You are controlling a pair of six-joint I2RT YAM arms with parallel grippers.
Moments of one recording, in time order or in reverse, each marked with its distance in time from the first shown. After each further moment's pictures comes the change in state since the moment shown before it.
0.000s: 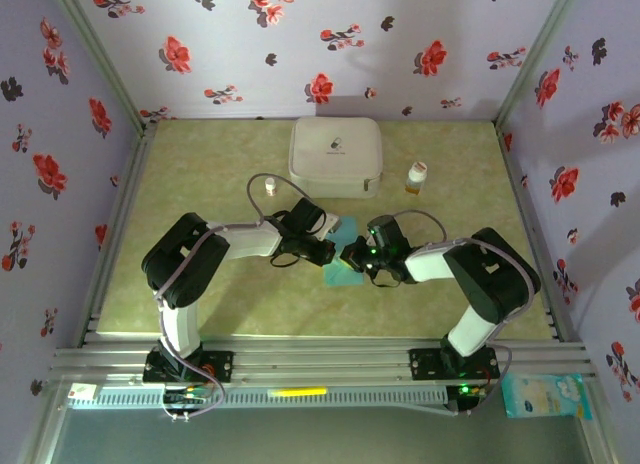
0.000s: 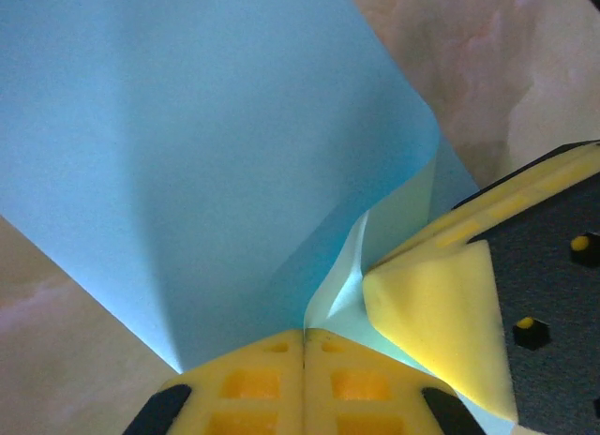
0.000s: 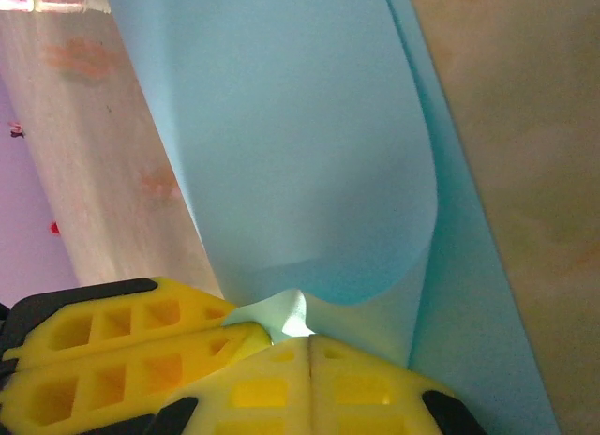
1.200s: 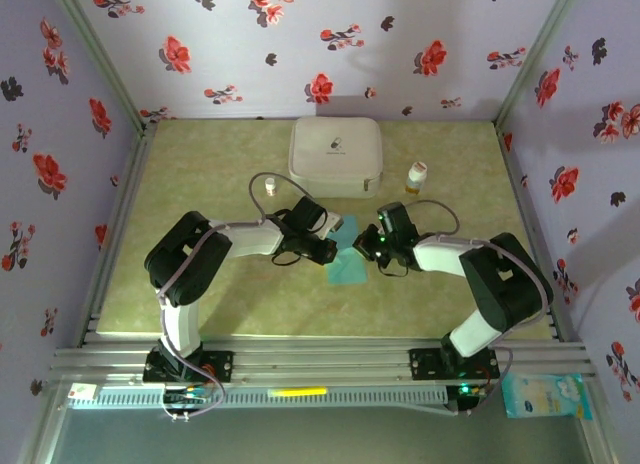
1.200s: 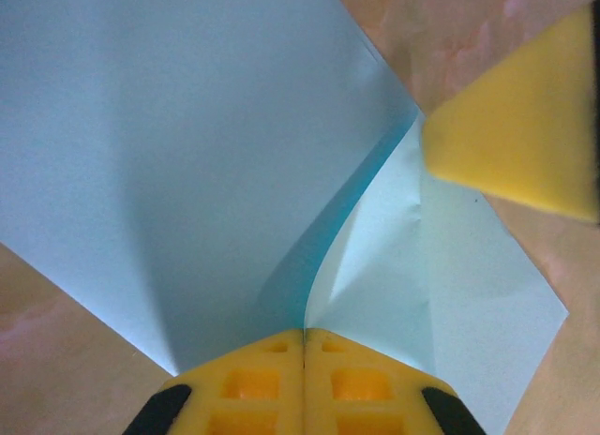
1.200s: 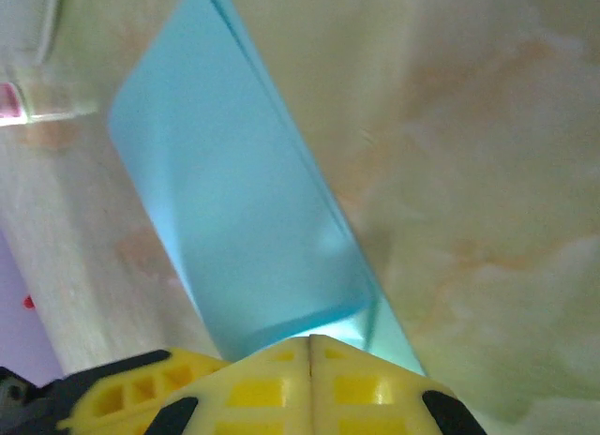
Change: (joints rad) left arm 0.001 0.020 0.021 -0.001 0.022 0.006; right arm -0.095 -0.075 0.103 -0.257 0.081 -0.039
